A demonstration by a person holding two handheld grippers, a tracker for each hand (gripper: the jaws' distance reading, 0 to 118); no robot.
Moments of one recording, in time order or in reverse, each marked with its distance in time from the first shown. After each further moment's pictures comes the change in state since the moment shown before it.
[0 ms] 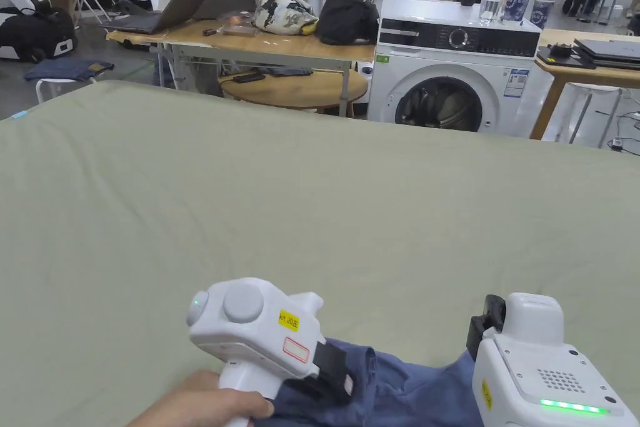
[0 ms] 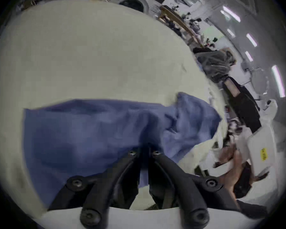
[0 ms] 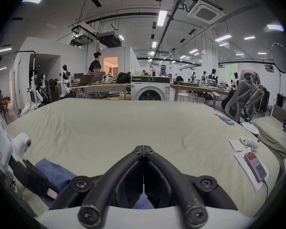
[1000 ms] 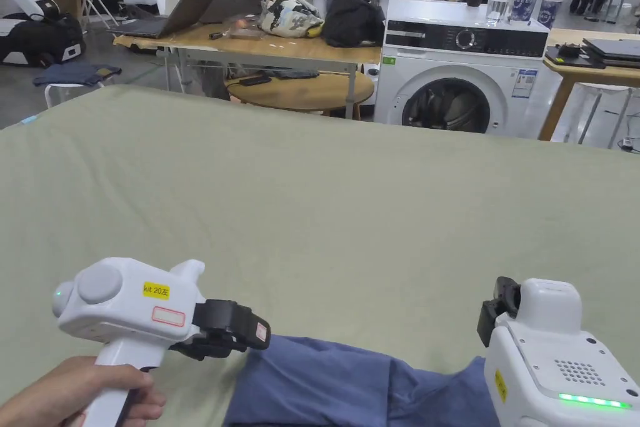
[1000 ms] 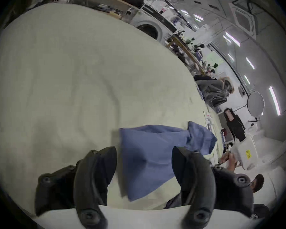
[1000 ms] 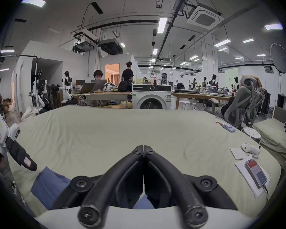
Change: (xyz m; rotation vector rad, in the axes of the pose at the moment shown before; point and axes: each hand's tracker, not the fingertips) left arm -0.123 -0.014 0.127 0.221 0.036 0.121; right arm -0.004 0.019 0.000 0.074 0.019 -0.008
